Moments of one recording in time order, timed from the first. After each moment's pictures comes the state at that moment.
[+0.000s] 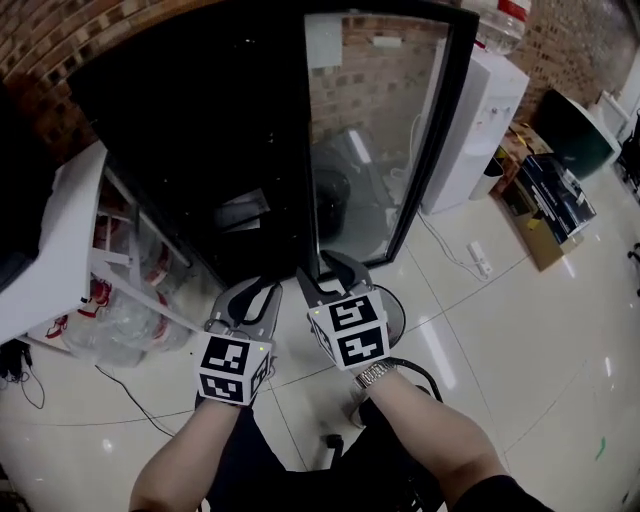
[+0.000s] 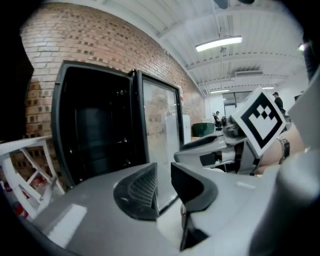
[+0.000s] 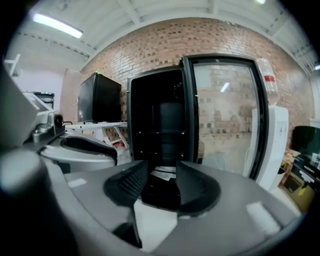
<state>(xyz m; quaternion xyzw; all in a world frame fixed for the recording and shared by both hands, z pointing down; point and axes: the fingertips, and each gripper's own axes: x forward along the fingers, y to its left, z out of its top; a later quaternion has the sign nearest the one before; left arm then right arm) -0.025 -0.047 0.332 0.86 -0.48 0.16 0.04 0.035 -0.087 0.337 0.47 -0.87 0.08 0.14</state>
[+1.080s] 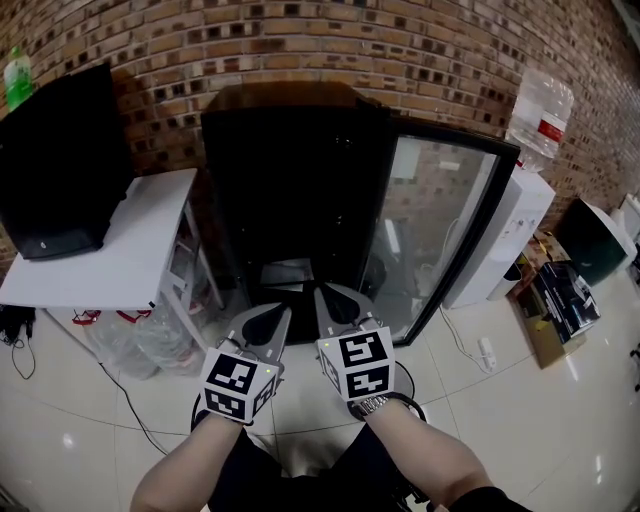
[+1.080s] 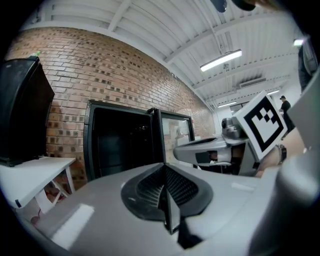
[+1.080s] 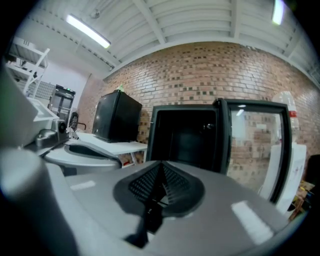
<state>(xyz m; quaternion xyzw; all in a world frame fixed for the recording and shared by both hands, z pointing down) -0.105 -0.020 0.207 0.84 -0.53 0.07 -0.02 -0.061 -0.061 0.191 0.42 -0.90 -0.04 0.08</state>
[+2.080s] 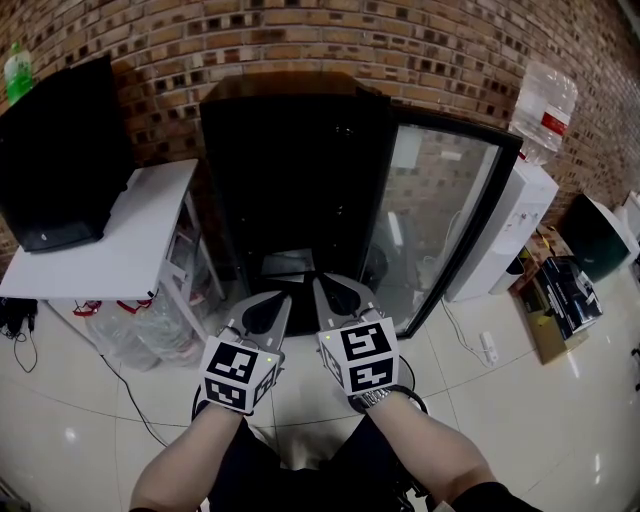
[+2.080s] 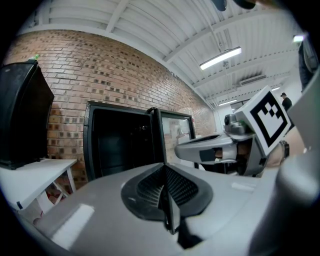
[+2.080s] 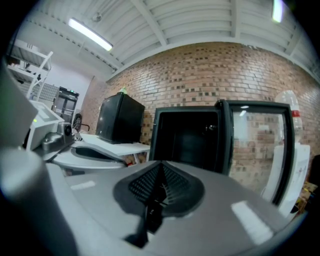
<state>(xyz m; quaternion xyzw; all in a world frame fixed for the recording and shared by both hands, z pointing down) -0.100 -0.021 0.207 0.84 -0.54 0.07 -0.02 -0.058 -0.054 0.187 0.40 -0.91 -0.04 0.07</state>
